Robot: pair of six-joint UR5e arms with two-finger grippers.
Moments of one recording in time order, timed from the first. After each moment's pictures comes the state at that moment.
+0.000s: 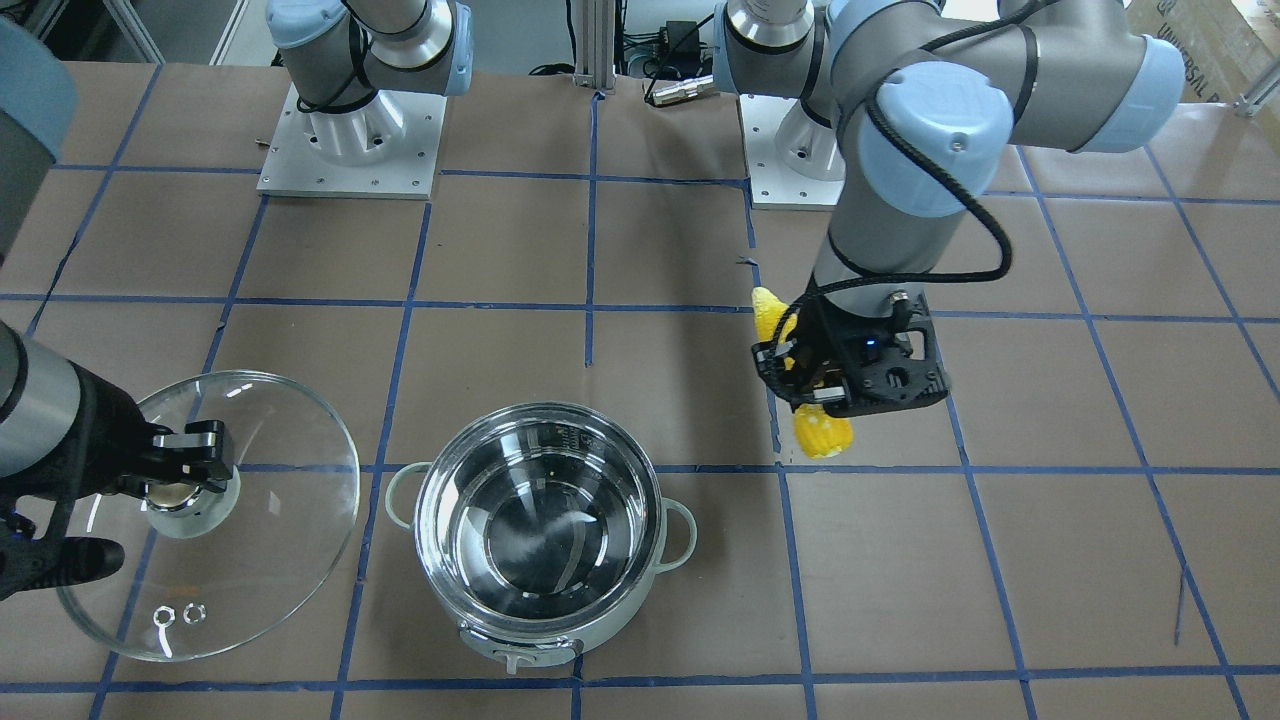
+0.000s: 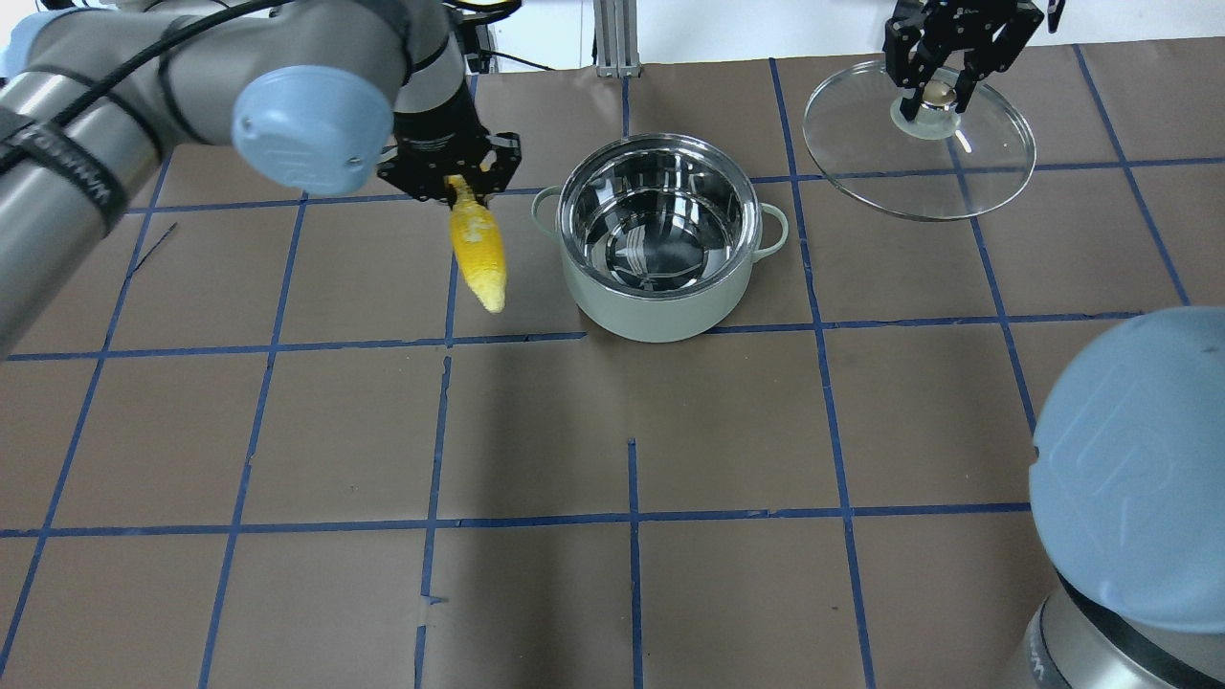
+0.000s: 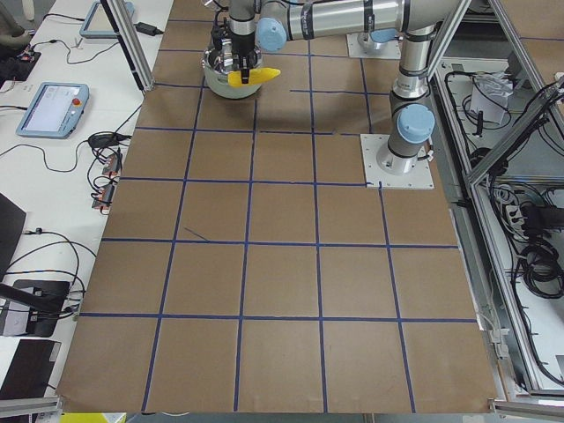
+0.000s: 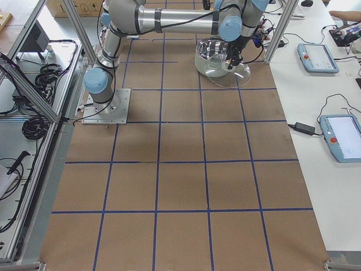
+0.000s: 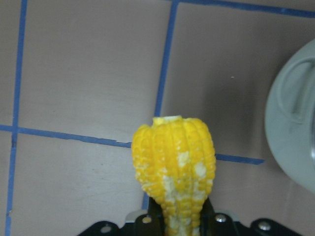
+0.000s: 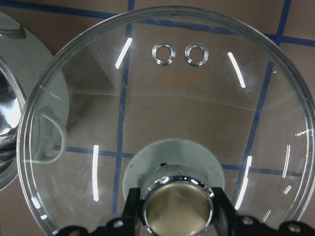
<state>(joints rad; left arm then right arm) -1.78 -1.91 -1.41 -1.35 1.60 -0.28 1.45 -1.06 1.03 -1.37 -1.60 -0.26</state>
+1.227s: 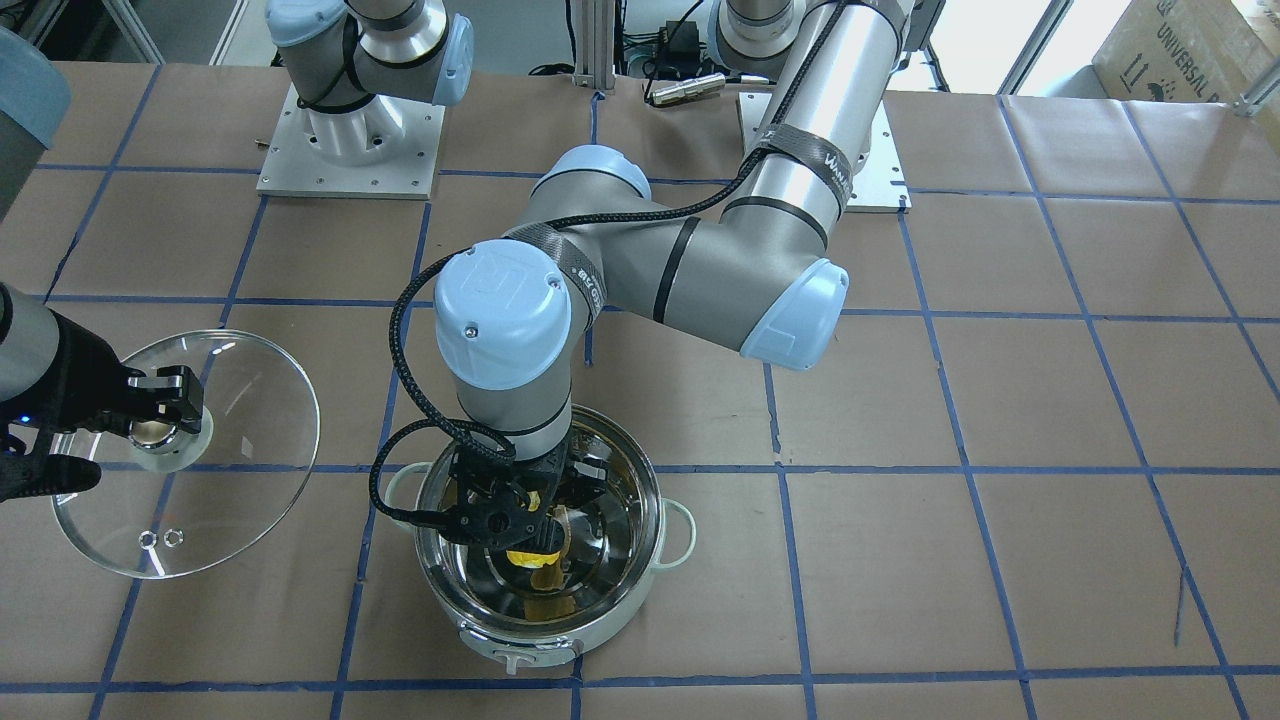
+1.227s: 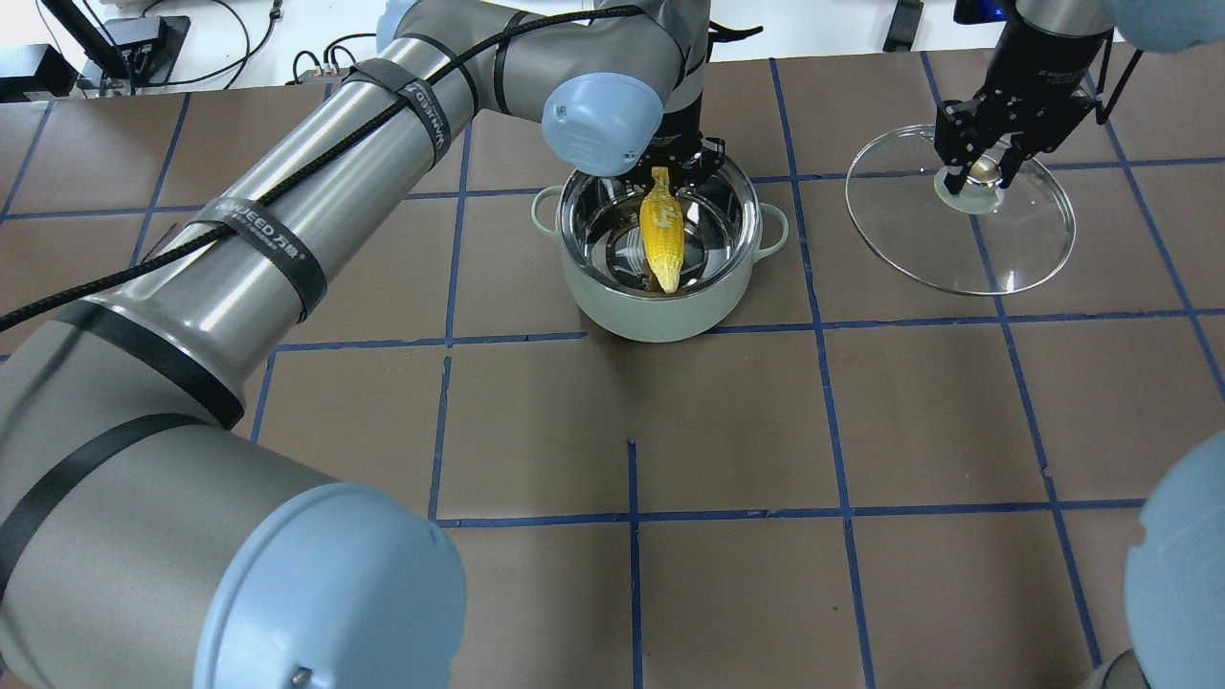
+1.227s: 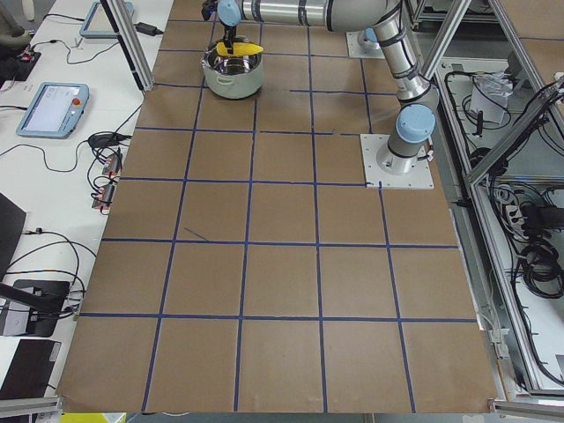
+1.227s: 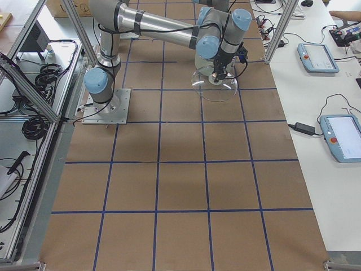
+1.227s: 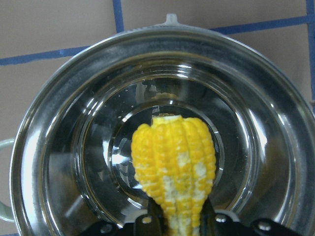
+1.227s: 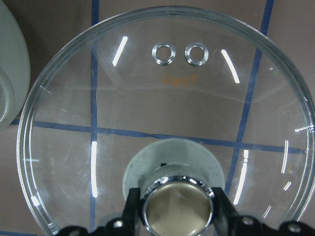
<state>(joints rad) -1.97 -2.25 -1.09 -1.32 1.59 -0.29 1.37 -1.23 1.37 -1.56 -1.59 -0.31</state>
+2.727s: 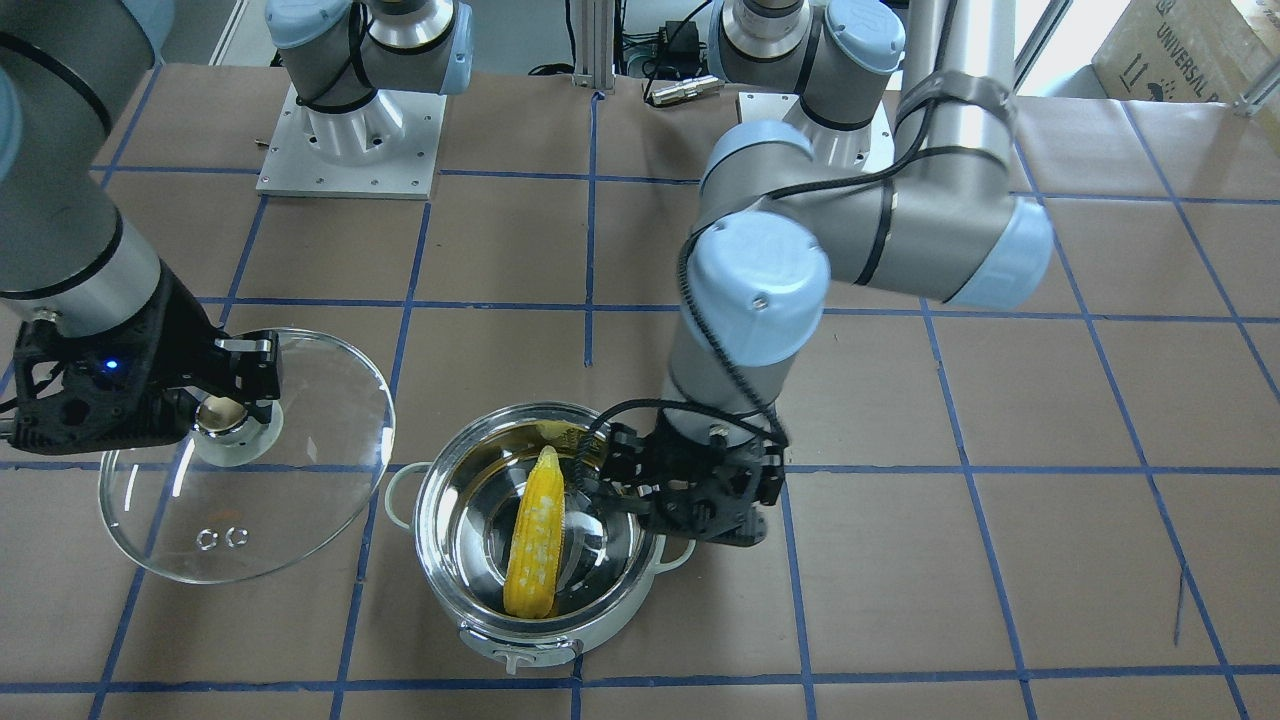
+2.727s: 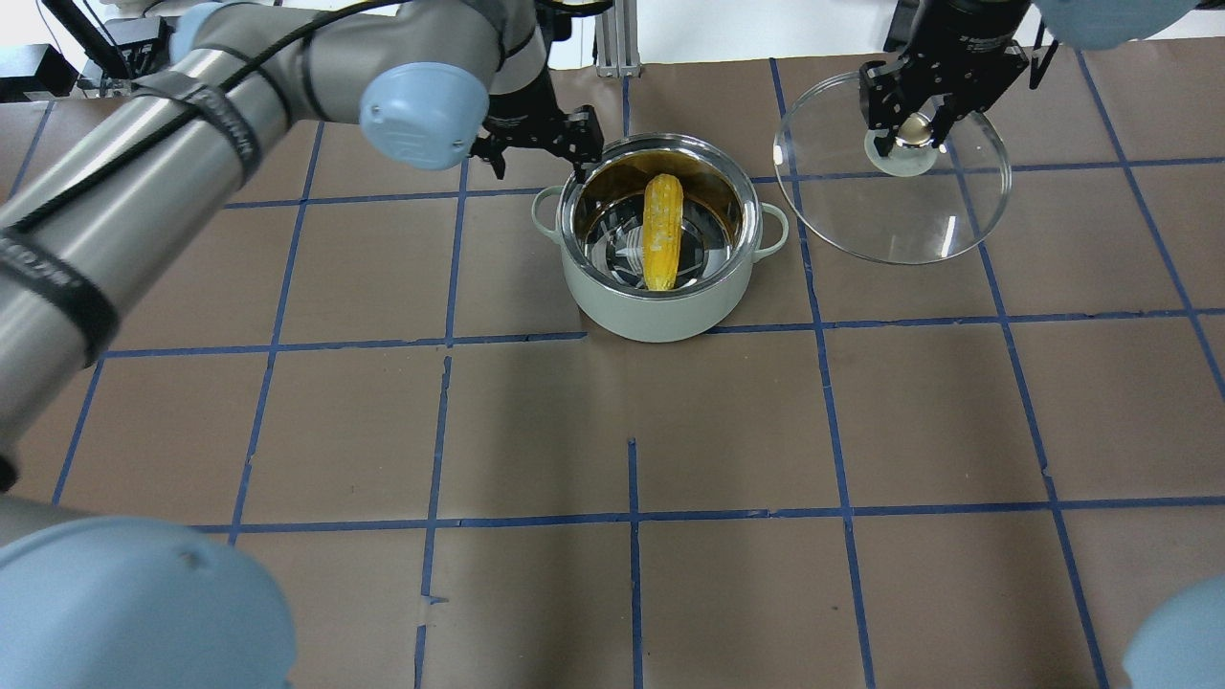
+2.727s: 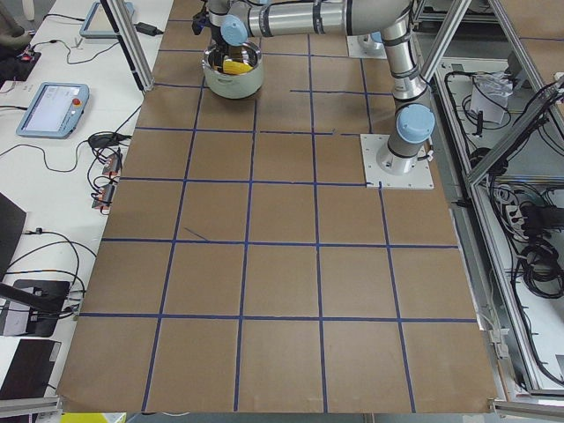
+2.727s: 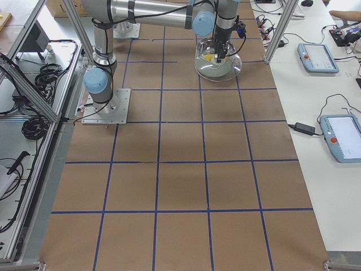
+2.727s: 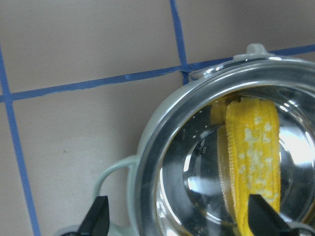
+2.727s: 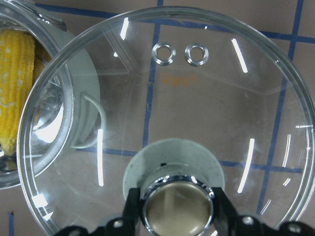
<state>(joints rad) -1.74 -2.00 -1.39 -1.23 1.53 -0.04 1.52 -1.29 1.35 -1.64 -1.58 -0.16</state>
